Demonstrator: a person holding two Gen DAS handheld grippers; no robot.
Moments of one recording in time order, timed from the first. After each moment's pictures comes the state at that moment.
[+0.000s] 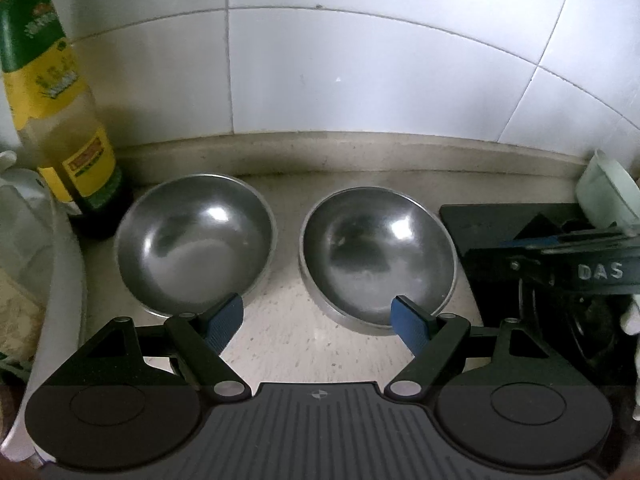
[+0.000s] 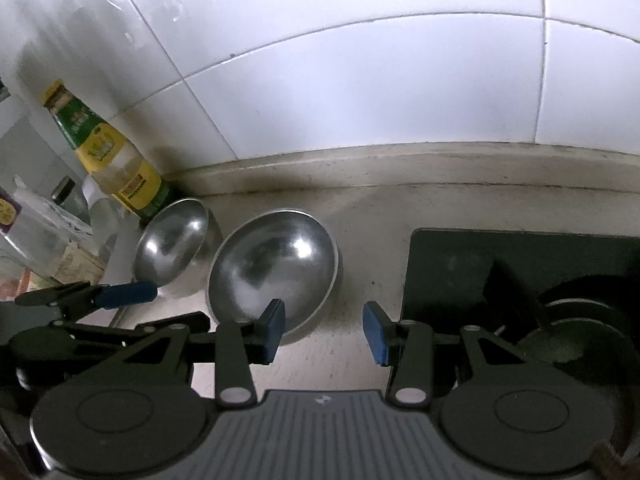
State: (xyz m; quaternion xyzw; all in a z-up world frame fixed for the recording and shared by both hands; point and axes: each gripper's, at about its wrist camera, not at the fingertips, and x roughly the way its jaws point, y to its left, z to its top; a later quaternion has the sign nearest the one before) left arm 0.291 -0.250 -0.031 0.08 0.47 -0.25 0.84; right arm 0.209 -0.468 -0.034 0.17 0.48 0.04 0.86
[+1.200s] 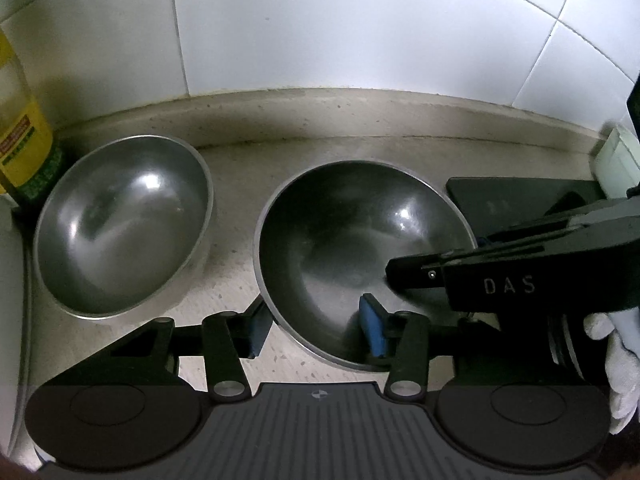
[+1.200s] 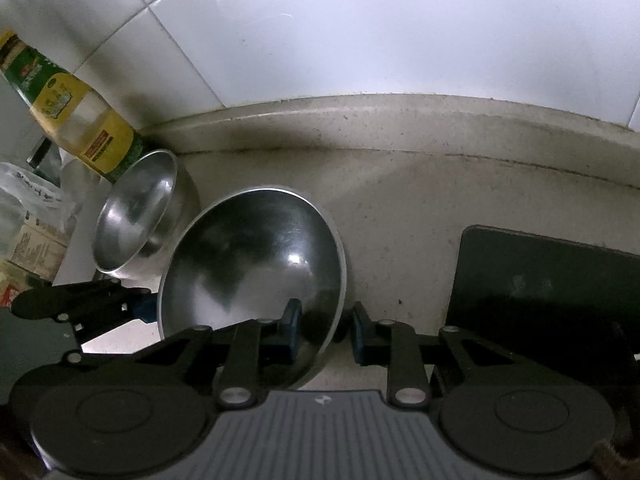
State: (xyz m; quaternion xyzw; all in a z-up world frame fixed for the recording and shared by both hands) left arm 0.306 -0.283 -0.072 0.10 0.50 -0.26 0.82; right arm 0.265 -0.457 -0.088 0.15 0.54 0.09 0.82
